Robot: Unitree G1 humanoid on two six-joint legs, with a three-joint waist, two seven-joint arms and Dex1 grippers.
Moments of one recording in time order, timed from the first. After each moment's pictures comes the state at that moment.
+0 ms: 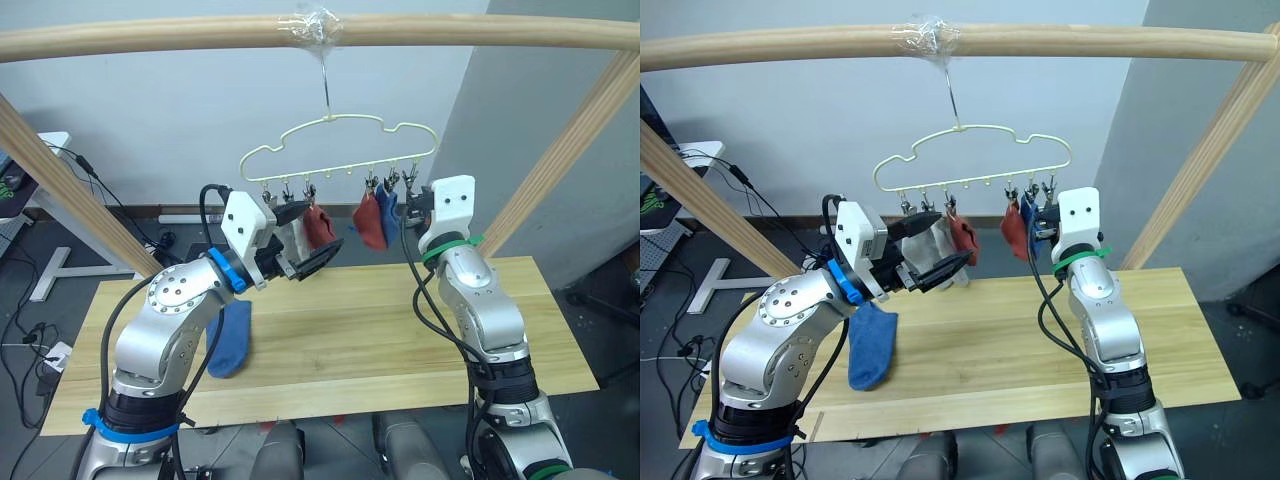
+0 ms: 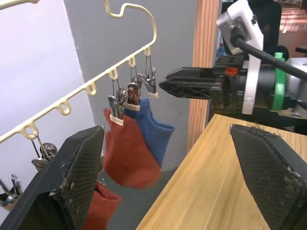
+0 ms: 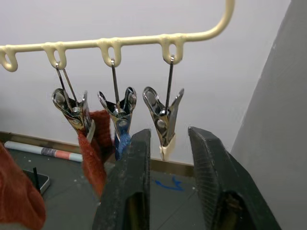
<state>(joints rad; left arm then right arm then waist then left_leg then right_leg) -0.35 0.48 0.03 -0.44 -0.47 0.48 -0.66 -0.50 -0.13 0.06 -0.17 0.06 0.48 -0.01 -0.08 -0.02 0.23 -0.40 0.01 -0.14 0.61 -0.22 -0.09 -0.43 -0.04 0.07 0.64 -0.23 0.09</state>
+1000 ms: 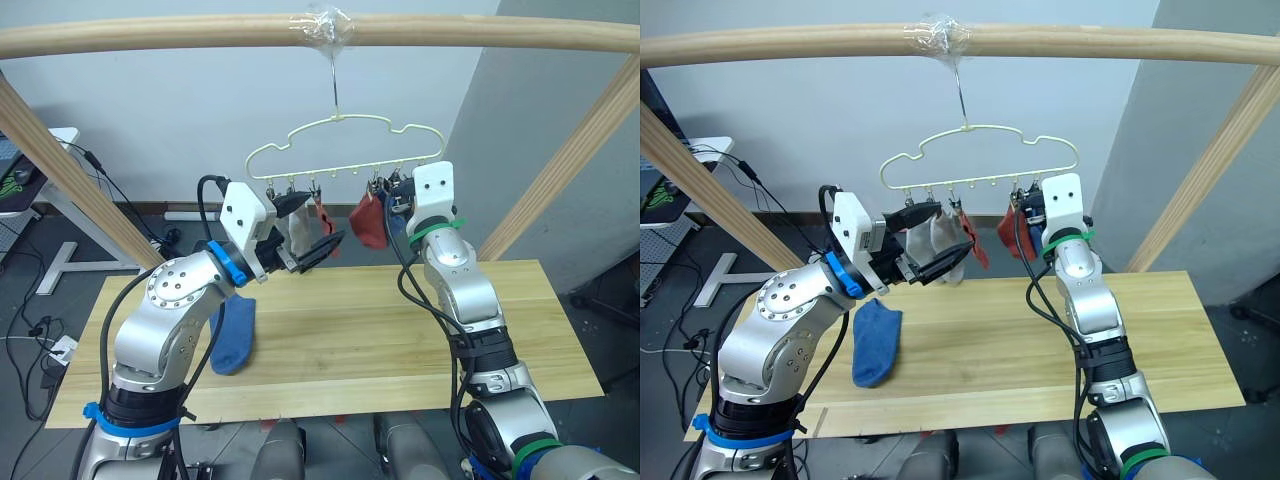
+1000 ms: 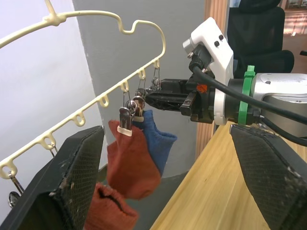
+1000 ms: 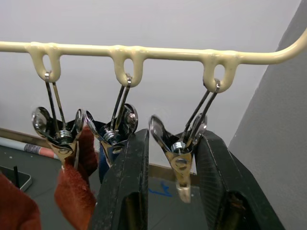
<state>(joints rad) -0.38 0.48 0.03 -0.43 -0.47 0.48 -0.64 -0.65 -0.09 0.06 0.08 -0.06 0.38 -0.04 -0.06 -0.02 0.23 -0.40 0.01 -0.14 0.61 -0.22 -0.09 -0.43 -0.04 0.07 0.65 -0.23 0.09</state>
